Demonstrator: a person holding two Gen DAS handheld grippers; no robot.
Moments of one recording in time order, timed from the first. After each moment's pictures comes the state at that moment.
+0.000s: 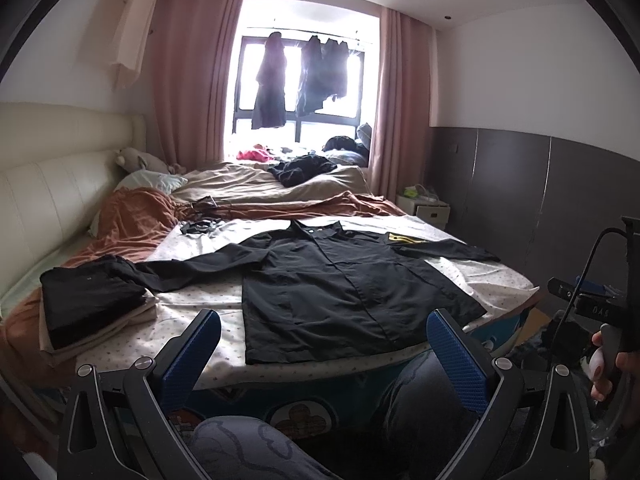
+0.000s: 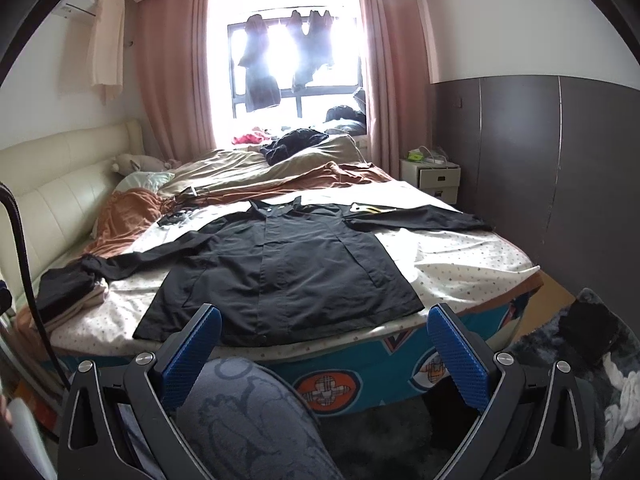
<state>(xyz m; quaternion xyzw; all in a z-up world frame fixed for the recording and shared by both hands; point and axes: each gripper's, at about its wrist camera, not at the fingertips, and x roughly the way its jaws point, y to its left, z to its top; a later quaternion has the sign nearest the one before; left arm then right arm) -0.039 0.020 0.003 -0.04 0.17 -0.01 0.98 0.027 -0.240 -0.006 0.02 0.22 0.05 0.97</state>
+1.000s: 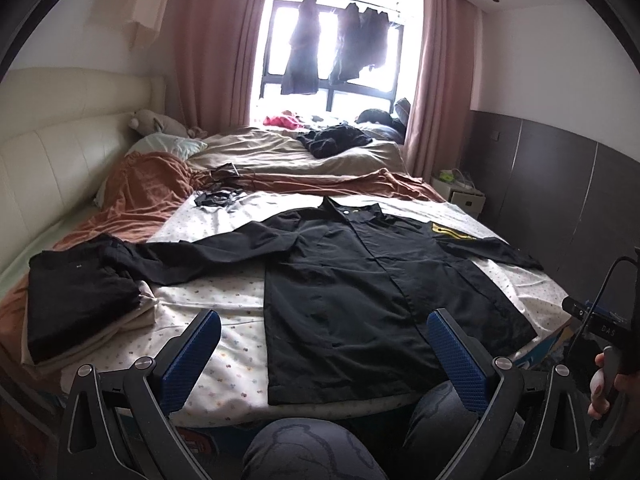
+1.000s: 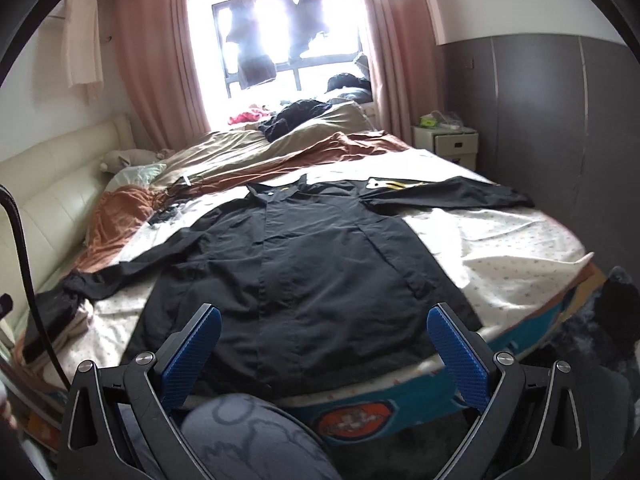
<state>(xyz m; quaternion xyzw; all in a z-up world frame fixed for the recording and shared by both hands) 0.102 0.082 -0.009 -0.08 0.23 0.04 0.97 0.184 -0.214 -0.041 0.07 0.28 0.07 0.96</state>
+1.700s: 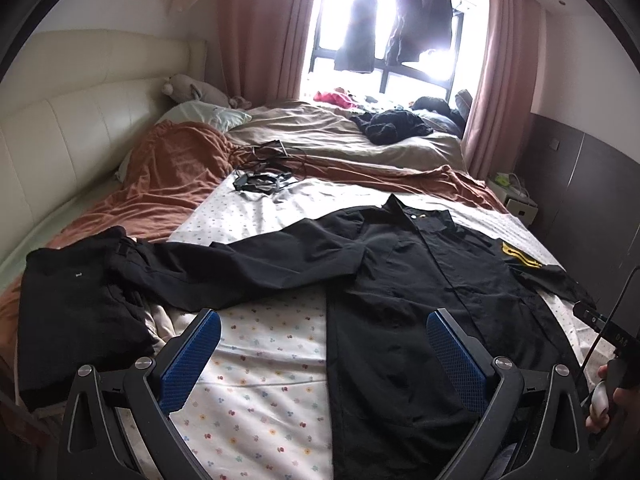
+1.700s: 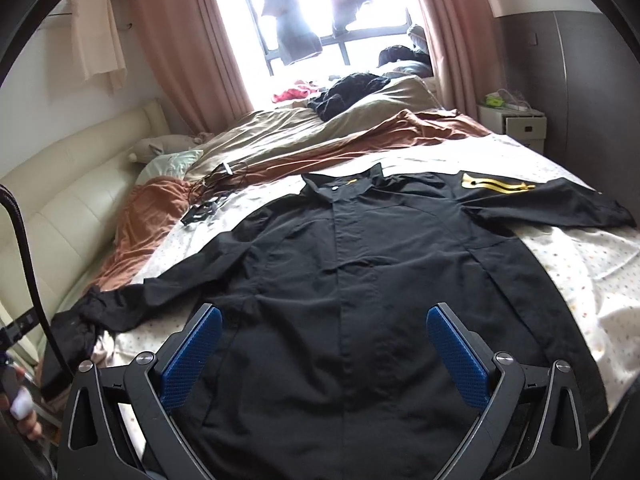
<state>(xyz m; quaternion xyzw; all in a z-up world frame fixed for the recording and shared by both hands) 0.238 0.186 -0.022 -0.11 0.28 0.11 0.95 0.360 -0.109 -0.055 0.08 0.31 0.16 0.93</state>
